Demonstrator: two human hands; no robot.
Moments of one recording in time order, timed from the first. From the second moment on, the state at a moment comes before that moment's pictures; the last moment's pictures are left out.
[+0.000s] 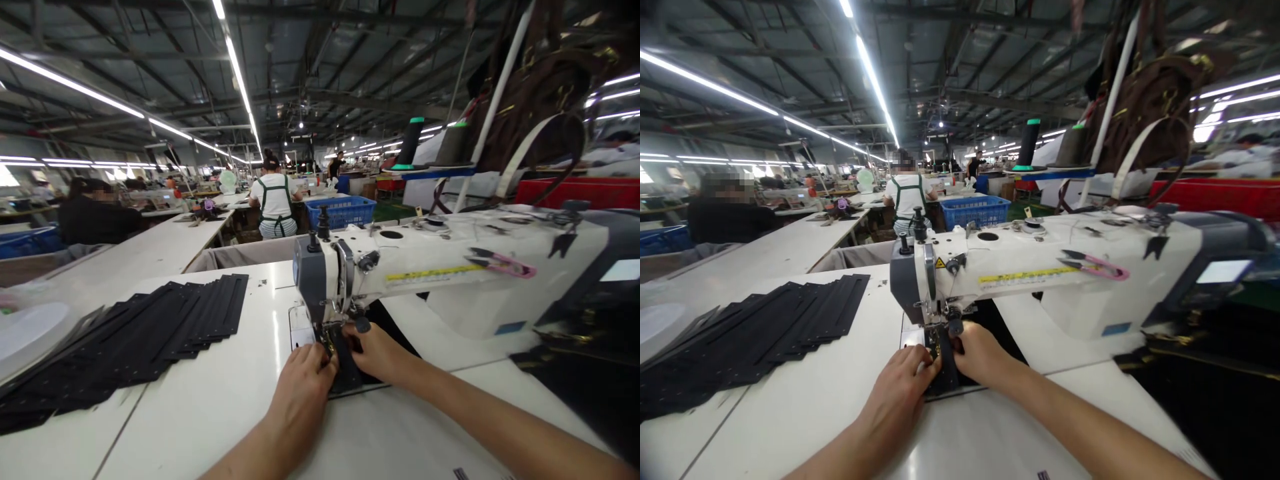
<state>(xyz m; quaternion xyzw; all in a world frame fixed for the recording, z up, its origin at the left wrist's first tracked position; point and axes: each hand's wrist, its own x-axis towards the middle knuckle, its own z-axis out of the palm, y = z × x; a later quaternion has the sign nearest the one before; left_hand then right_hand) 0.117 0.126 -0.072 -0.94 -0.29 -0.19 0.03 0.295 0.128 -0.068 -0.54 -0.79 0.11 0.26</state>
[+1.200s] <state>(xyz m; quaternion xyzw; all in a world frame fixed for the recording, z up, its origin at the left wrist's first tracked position) 0.123 0.132 -0.072 -0.95 -0.26 -0.17 -0.01 0.290 0.141 -0.074 -0.74 -0.64 0.04 0.20</state>
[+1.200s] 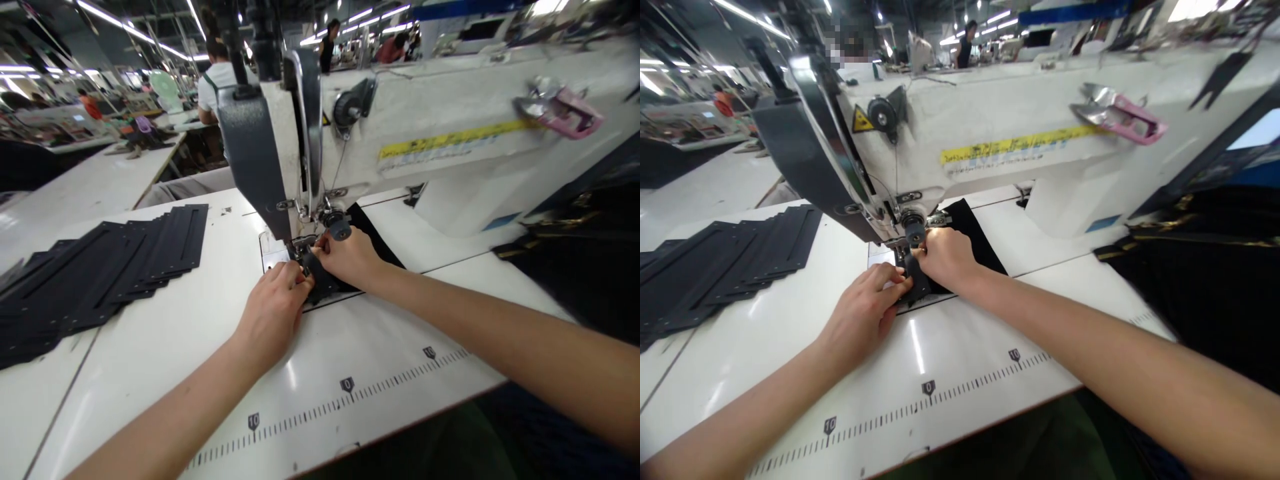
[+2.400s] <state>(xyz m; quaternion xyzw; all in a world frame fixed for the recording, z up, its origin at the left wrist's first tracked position) 0.114 0.116 -0.074 -0.95 -0.18 -0.24 0.10 0.305 0.073 -0.084 -0.41 -0.86 -0.06 0.30</state>
